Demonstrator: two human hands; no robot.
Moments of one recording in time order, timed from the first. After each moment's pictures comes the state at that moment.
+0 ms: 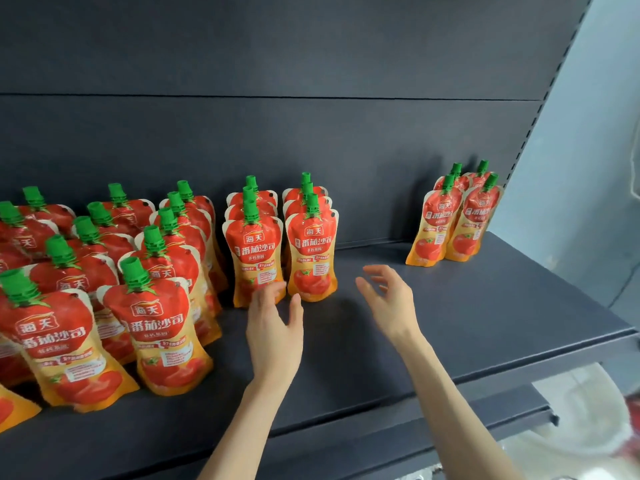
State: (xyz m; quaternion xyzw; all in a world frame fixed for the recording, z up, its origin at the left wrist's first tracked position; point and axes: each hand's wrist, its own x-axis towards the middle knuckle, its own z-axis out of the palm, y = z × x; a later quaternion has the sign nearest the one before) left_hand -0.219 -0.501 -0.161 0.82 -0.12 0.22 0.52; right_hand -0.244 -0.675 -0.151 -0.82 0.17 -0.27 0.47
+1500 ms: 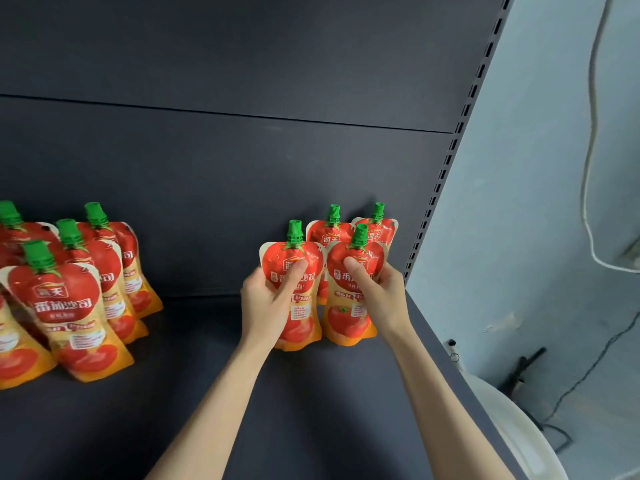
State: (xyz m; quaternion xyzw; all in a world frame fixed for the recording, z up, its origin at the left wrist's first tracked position) left_hand -0.168 -0.824 -0.109 0.68 -0.11 0.10 0.71; right_hand -0.211 -0.972 -0.088 -0.68 0.05 -0.24 0.69
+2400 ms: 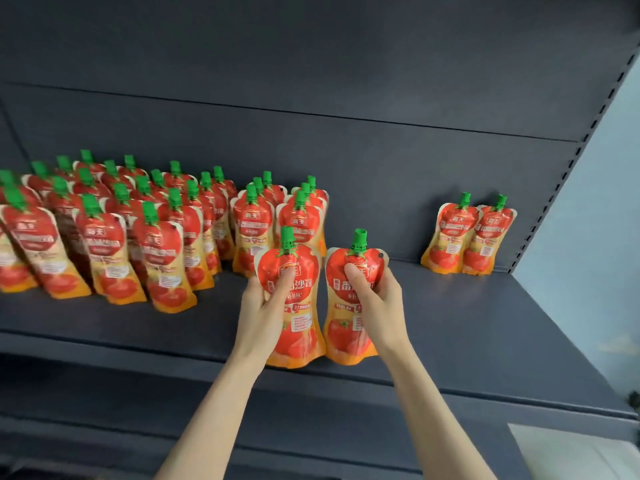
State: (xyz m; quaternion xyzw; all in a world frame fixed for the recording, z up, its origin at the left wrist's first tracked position) left_hand -0.332 -0.570 -0.100 0.66 -0.02 0.12 0.74; right_hand -0.330 -0.723 -0.090 -0.65 -0.04 -0.15 0.74
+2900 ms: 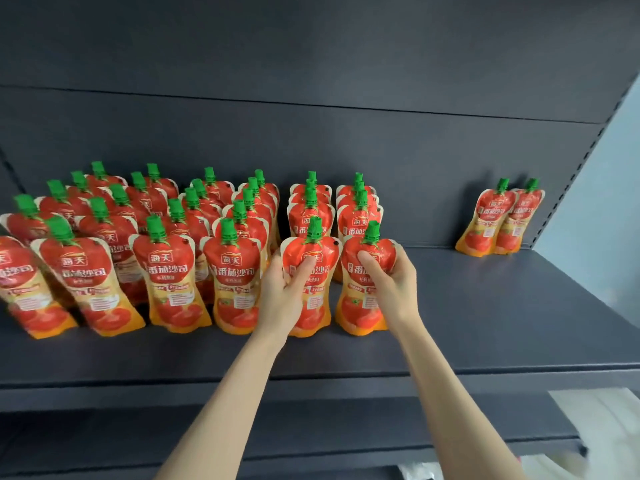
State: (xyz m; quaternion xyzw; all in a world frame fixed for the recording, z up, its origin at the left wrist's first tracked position) left_hand -0.263 -0.449 -0.093 0.69 -0.10 0.08 0.71; right_hand -0.274 -0.604 -0.101 -0.67 0.05 -0.27 0.69
